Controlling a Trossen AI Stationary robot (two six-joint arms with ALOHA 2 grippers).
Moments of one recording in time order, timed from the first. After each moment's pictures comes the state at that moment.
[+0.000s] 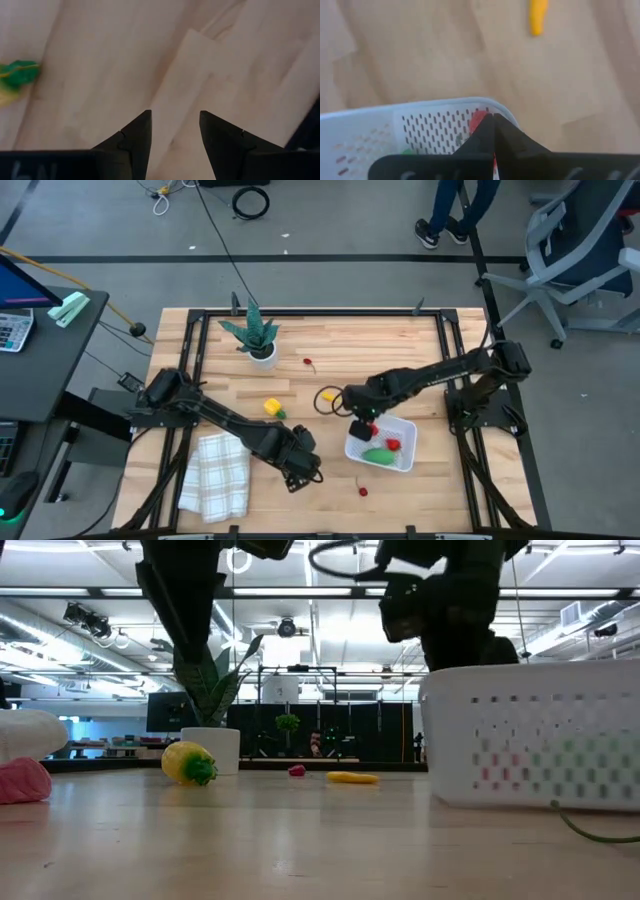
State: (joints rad) left arm -0.46 1.94 1.63 -1.05 -0.09 -0.91; right arm 0.11 1.67 1.15 -0.75 0.00 0.52
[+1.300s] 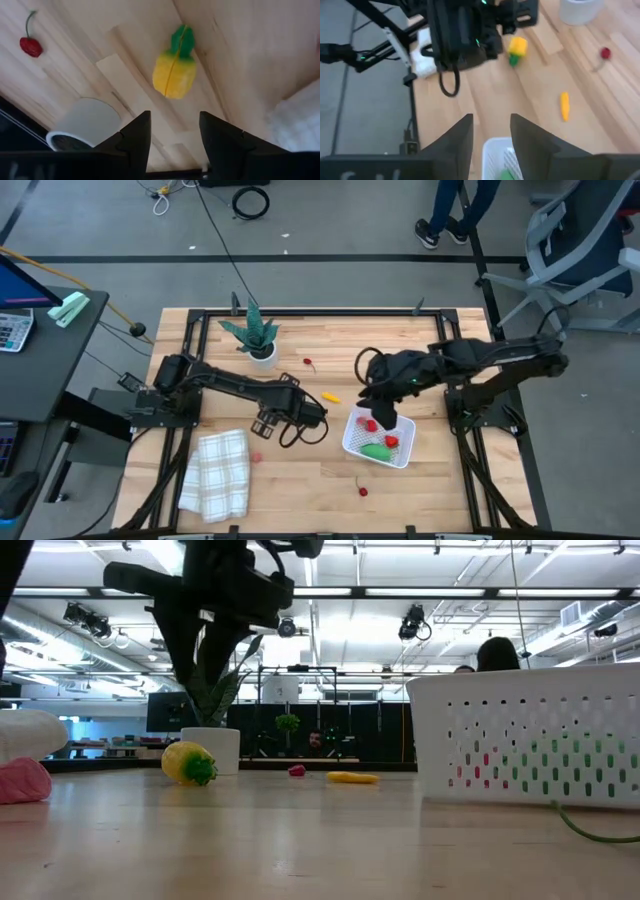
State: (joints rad) left arm -0.19 1.94 1.63 -1.47 -0.29 0.26; right arm 0.19 1.36 1.48 -0.86 0.04 0.61
